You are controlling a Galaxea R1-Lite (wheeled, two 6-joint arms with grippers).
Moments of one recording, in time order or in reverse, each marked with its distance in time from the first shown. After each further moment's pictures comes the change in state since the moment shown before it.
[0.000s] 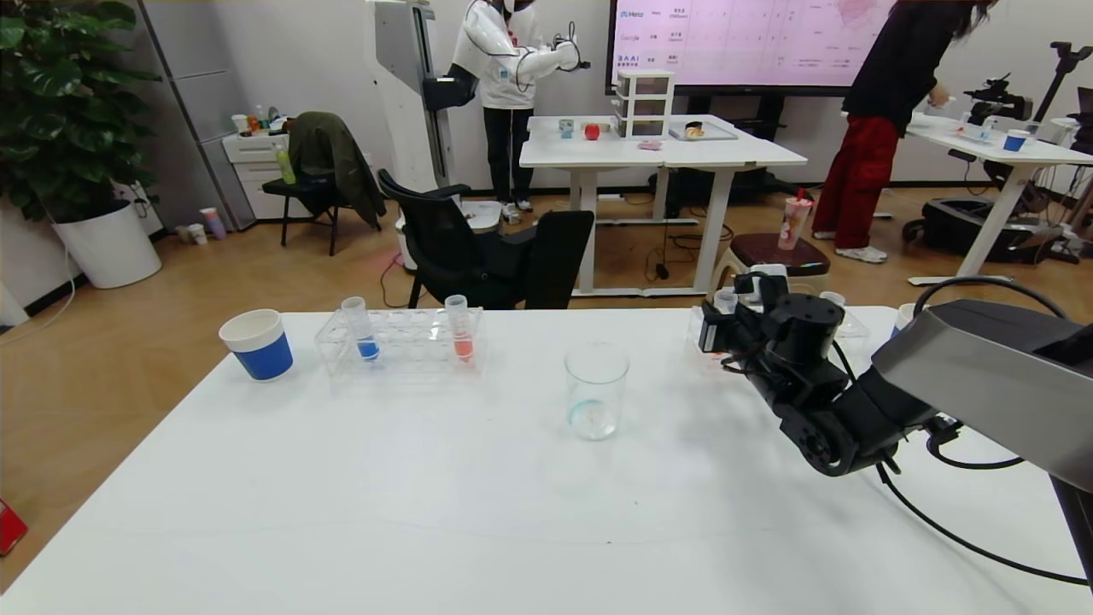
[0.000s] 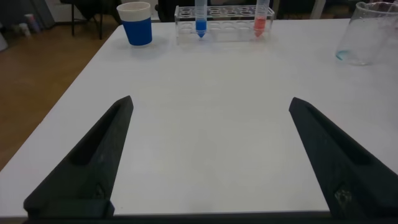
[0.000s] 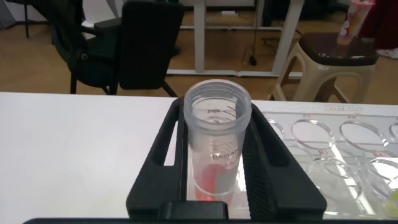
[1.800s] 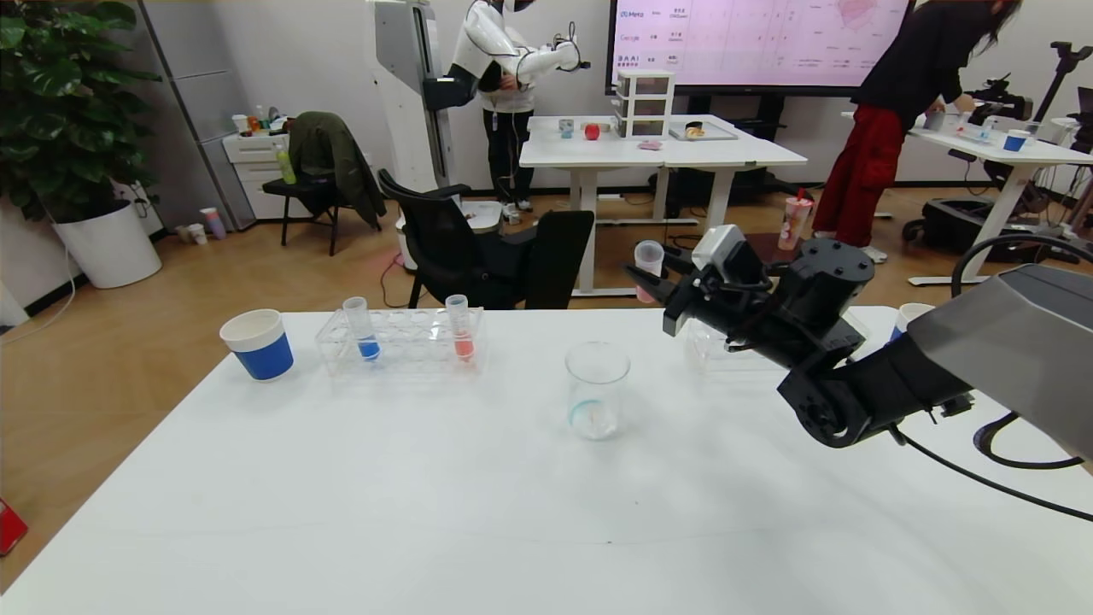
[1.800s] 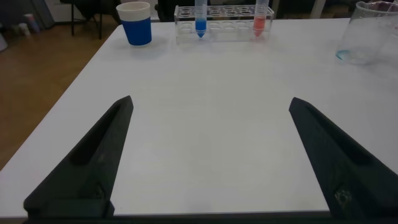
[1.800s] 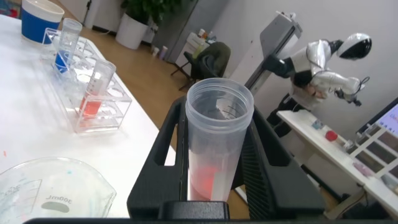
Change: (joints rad) left arm 0.000 0.000 0.000 0.000 0.000 0.000; right arm 0.066 -0.119 -0.073 -0.075 0.721 -0.450
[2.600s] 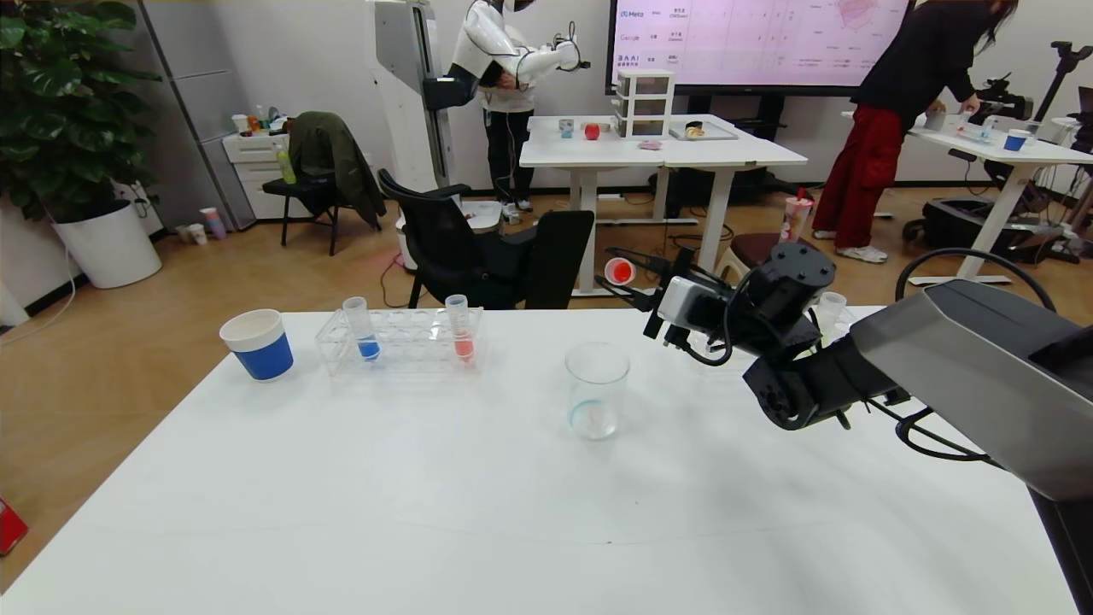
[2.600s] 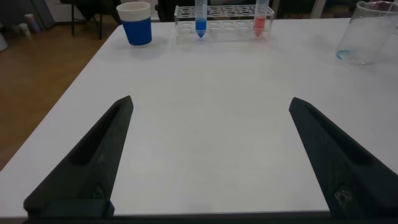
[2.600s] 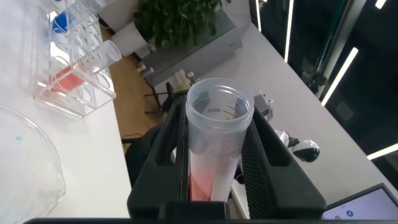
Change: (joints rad) left arm 0.000 0.000 0.000 0.000 0.000 0.000; right arm -0.010 0.147 -0.213 -0.024 0.243 -0.433
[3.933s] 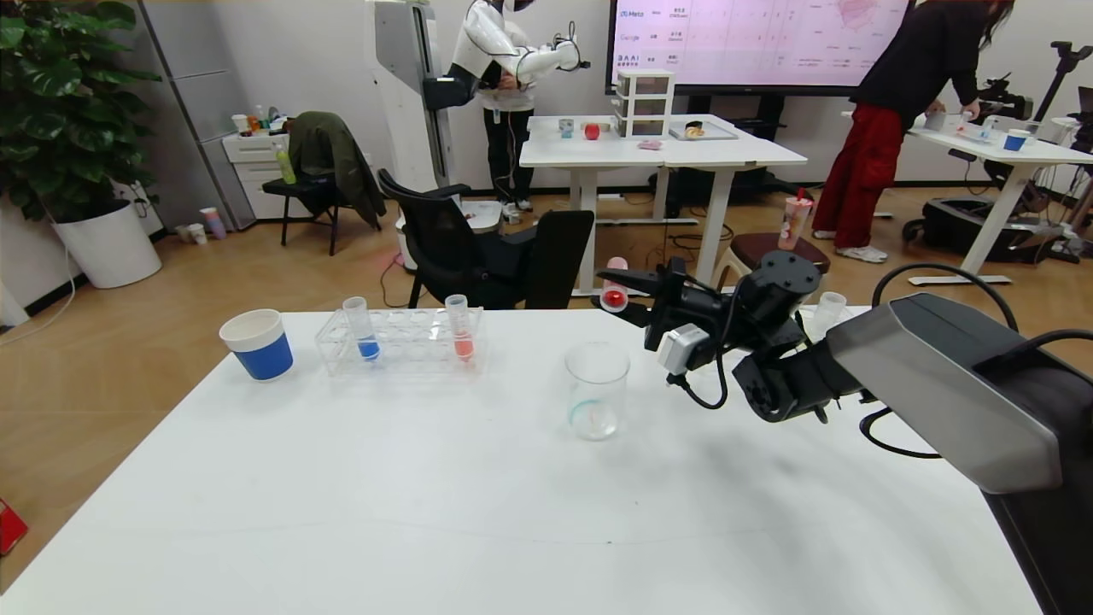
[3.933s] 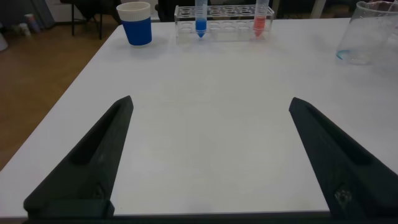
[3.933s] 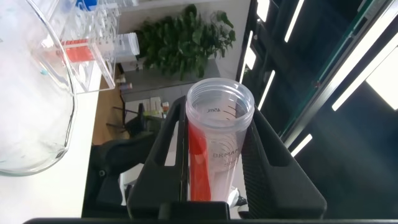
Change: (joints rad) left arm 0.000 0.000 0.000 0.000 0.000 0.000; right arm -0.027 0.112 -0.143 -0.007 0.236 -0.341
